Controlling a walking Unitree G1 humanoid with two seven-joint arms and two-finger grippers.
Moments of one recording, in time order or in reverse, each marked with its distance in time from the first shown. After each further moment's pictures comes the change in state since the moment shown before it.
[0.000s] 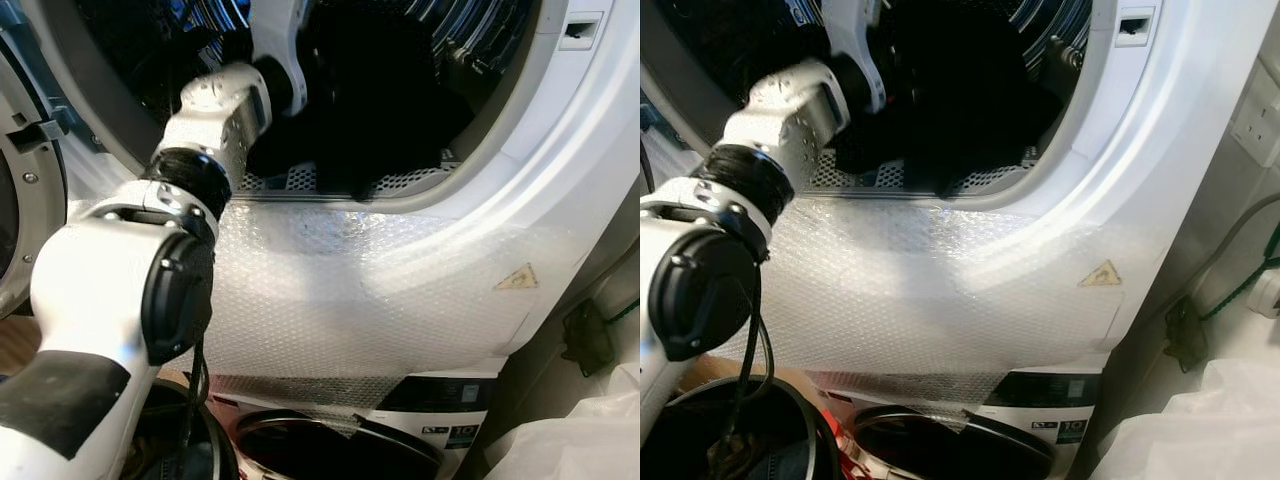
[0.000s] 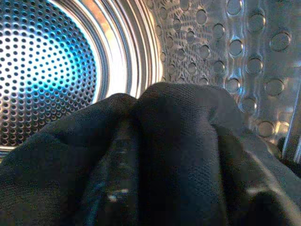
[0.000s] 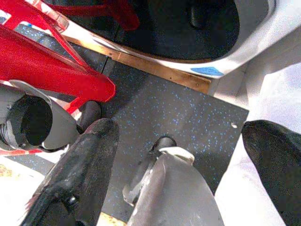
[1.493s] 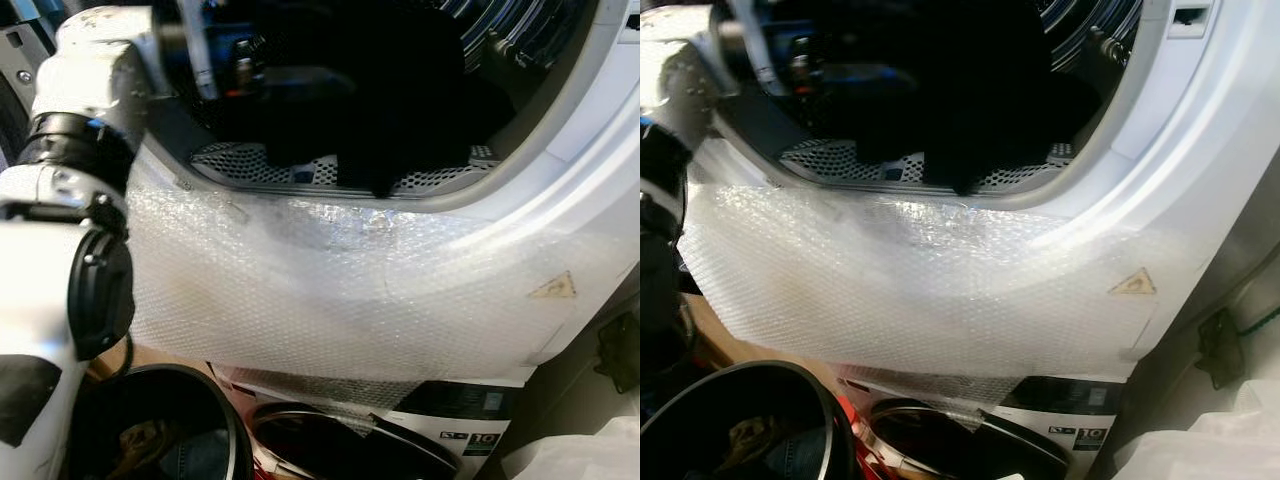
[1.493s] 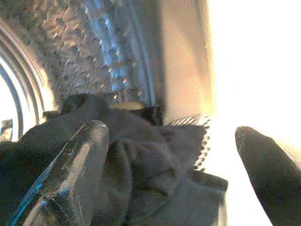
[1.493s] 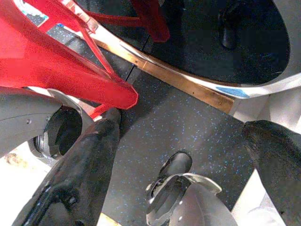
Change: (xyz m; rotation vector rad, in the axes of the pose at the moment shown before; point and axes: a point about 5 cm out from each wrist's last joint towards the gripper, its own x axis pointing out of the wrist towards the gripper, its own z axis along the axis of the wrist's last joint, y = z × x) left arm -0.068 0.019 0.052 0.100 0.053 -0.713; right arm 0.005 0.018 0.024 -0.024 -0.027 0.053
